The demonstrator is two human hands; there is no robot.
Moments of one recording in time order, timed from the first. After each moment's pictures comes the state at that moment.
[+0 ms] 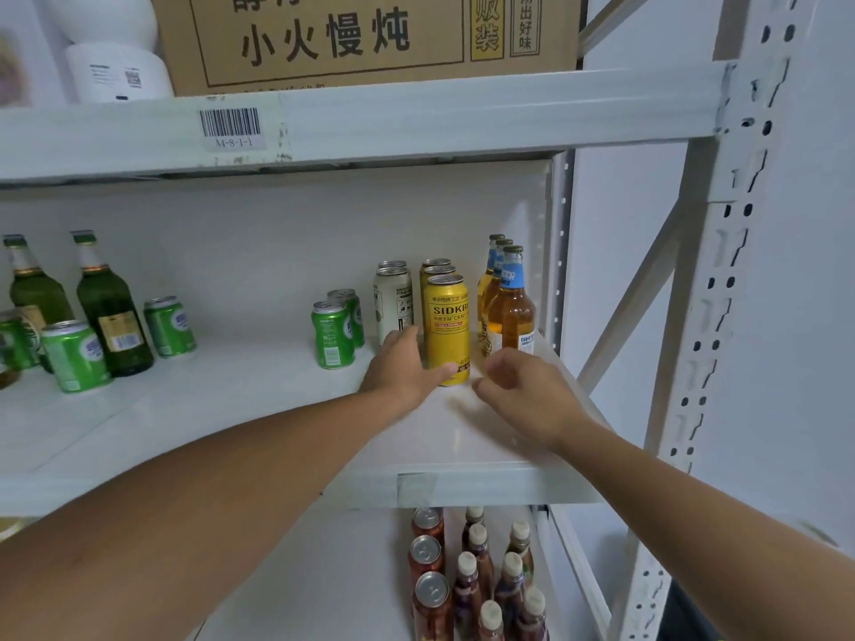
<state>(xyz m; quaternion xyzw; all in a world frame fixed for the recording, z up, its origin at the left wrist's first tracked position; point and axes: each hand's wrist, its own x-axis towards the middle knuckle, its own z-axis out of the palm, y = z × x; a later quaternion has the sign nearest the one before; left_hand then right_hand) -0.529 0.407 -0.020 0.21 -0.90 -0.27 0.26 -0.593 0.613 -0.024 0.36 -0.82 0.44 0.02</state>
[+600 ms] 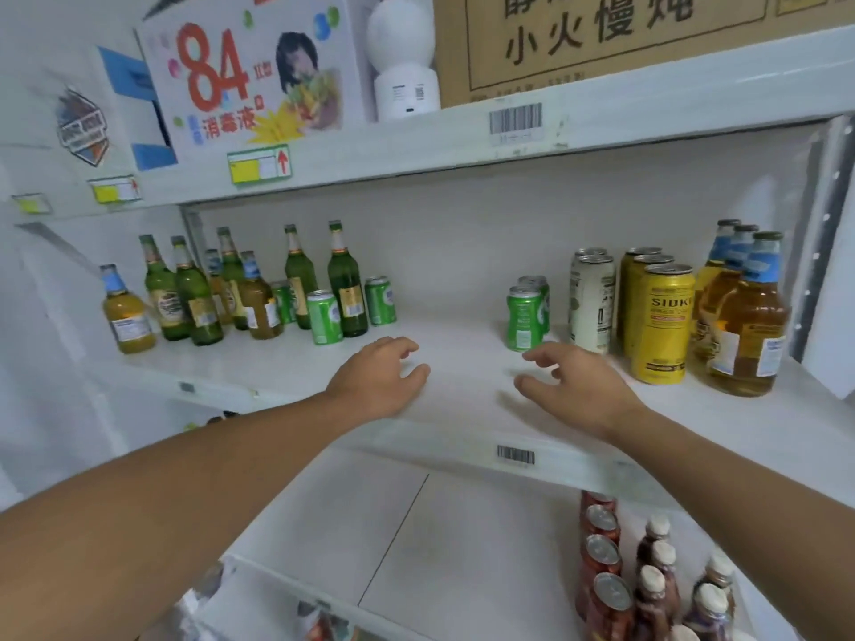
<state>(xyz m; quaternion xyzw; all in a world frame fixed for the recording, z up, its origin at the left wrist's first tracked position) -0.267 0.269 0.000 0.35 -0.91 -0.09 0.22 -0.483 0.474 -0.011 0.50 -0.79 0.36 0.00</state>
